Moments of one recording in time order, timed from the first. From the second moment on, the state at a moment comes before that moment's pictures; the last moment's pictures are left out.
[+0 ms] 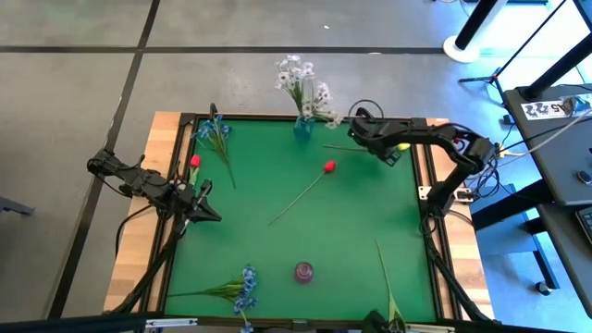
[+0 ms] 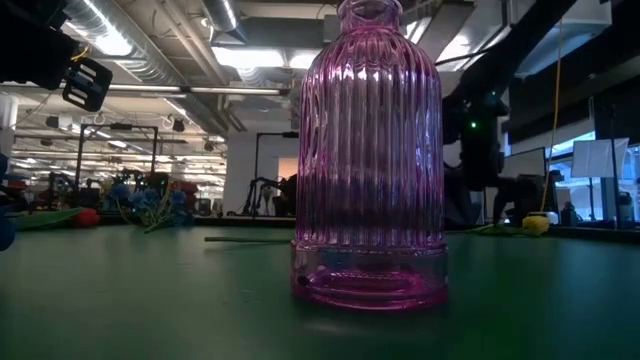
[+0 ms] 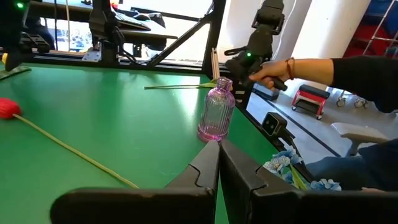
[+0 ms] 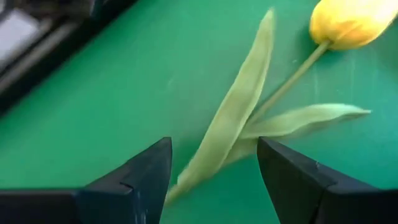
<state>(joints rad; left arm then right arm) -0.44 0.01 0.13 -0.25 -0.11 -0.20 -0.66 1.67 0.90 -0.64 0.45 1.62</state>
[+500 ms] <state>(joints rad) -0.44 0.01 0.13 -0.25 -0.11 -0.20 -0.68 1.68 0.90 -0.74 0.47 1.67</state>
